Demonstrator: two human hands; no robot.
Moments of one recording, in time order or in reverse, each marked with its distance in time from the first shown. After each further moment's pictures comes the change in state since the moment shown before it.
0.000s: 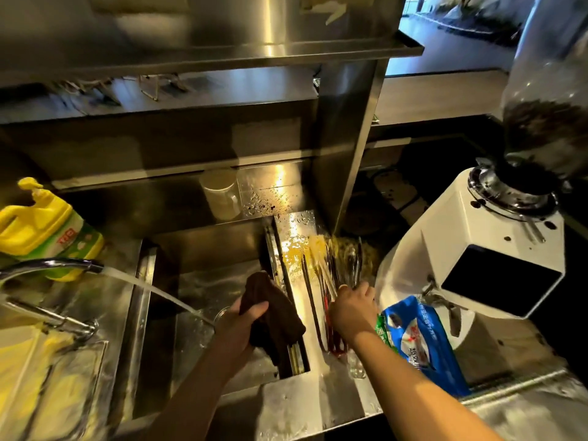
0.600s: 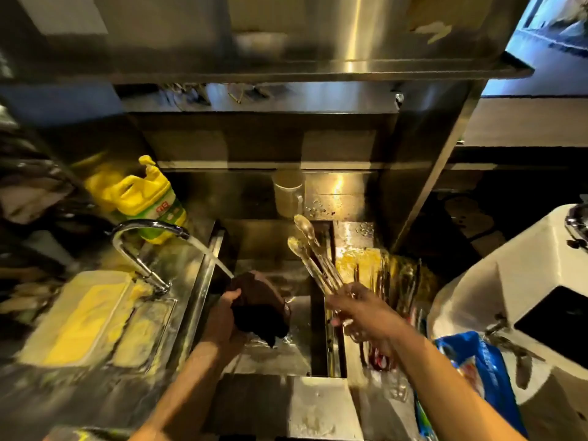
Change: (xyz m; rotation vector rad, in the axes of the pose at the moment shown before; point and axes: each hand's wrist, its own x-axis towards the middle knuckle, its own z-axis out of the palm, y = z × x) left_hand -0.035 0.033 -0.076 -0.258 0.294 0.062; right_hand -0.053 -0.040 -0.082 1.118 -0.675 -0.217
